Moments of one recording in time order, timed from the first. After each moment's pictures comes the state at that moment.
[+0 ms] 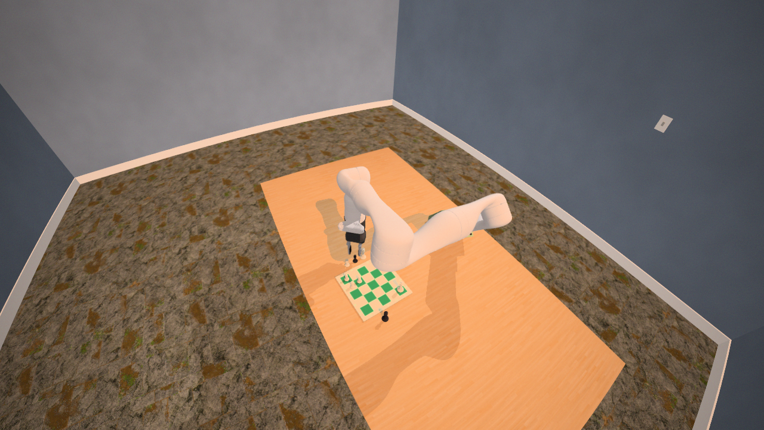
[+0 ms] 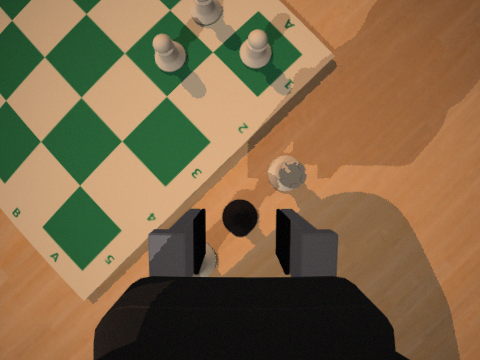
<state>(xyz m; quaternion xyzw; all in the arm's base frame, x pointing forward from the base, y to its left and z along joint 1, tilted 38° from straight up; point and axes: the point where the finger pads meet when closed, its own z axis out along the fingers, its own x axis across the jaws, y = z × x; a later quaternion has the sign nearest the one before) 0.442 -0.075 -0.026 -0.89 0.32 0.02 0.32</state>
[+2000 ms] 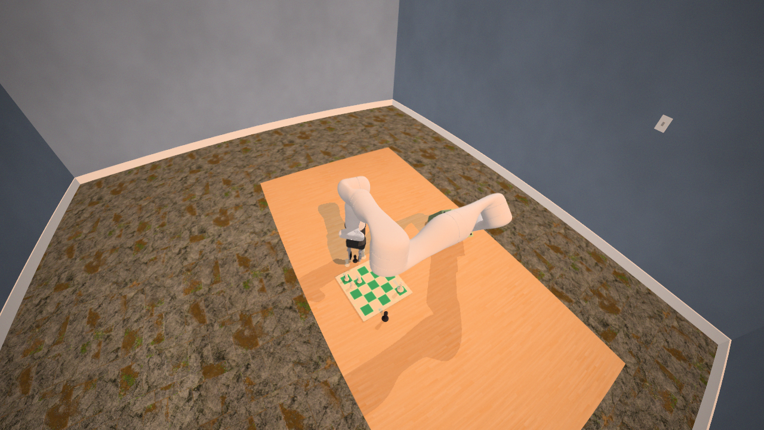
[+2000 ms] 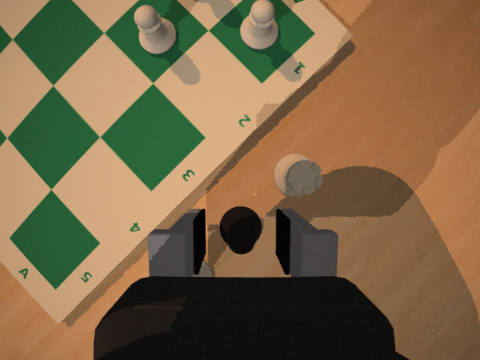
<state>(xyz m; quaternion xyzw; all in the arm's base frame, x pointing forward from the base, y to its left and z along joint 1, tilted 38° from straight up) 0.448 -0.053 -0.056 -0.89 0.32 0.02 0.32</state>
